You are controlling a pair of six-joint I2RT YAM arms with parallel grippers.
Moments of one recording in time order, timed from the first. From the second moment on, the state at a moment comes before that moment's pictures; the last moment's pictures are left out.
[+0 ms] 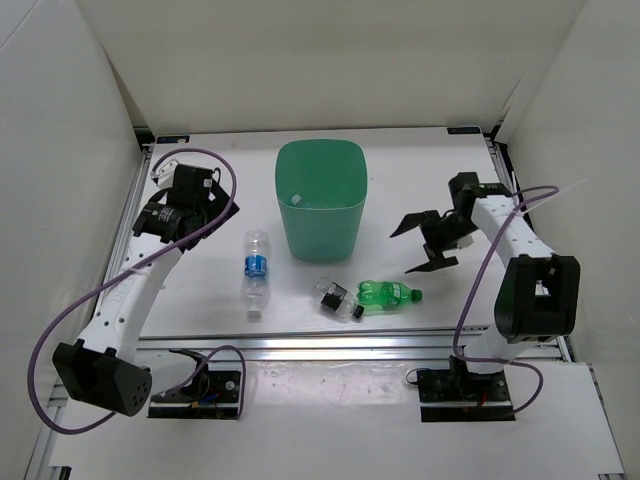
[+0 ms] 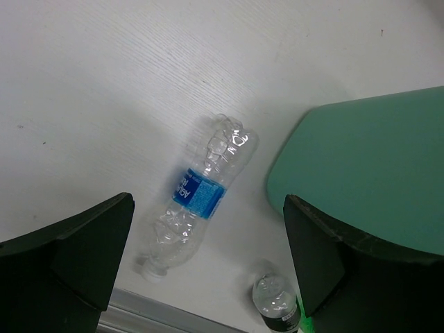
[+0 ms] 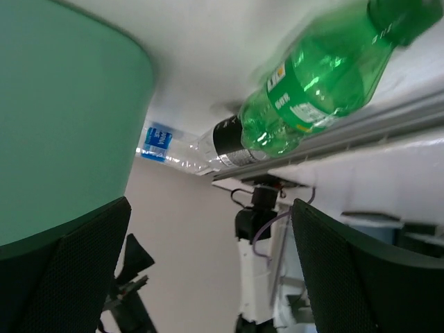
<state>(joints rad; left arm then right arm) -0.27 1.22 1.28 -0.91 -0.34 -0.84 0.06 1.59 1.25 -1.13 -0.54 1.16</state>
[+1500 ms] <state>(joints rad) -0.27 1.08 1.20 -0.97 -0.34 -0.79 0.22 1.79 1.04 -1.11 -0.41 1.46</state>
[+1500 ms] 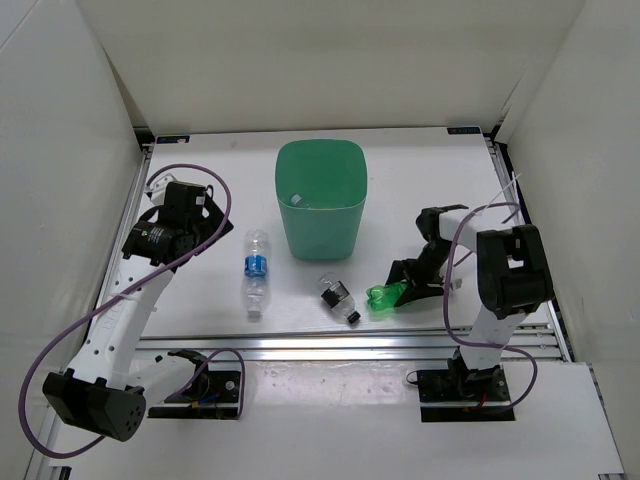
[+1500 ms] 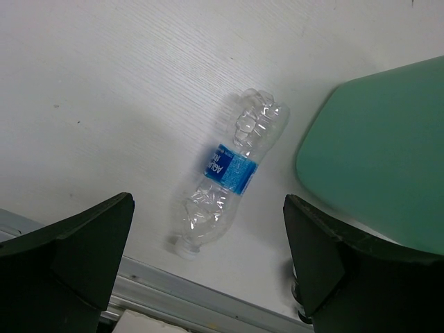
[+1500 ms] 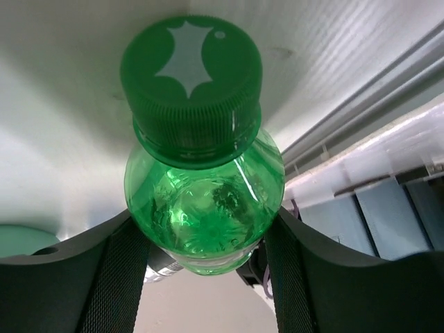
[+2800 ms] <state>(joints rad) -0.27 1.10 1.12 -0.92 -0.35 -0.77 0.49 1.90 2.39 -1.12 -0.02 0.79</state>
